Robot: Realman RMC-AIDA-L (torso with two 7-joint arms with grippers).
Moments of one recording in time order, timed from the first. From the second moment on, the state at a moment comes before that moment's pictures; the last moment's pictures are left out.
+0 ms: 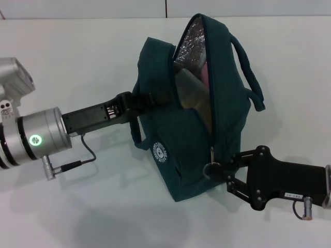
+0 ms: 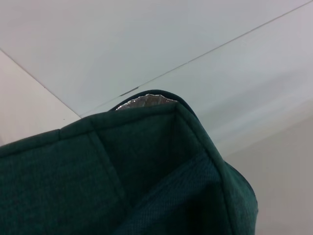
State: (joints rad) left arm -0.54 -2.09 0.69 0.35 1.74 1.62 -1.96; right arm 0.34 2.02 -1.57 -0.52 -1.15 -1.45 0.93
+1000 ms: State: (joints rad) left arm -0.54 -2.09 0.70 0.32 1.71 1.64 -1.91; right arm 0.35 2.02 -1.56 -0.52 -1.15 -1.44 0.91
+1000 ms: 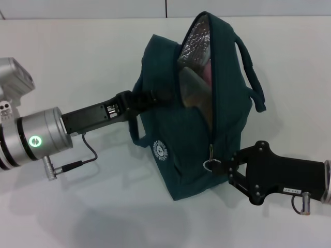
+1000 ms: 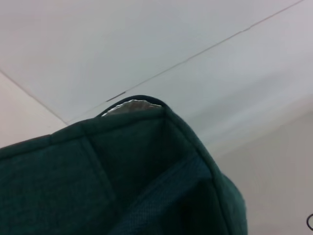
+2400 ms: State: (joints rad) left arm -0.37 -2.07 0.69 0.36 1.32 1.73 -1.48; right arm 0.49 2.01 -1.33 -0.61 -1.04 -1.59 0.95
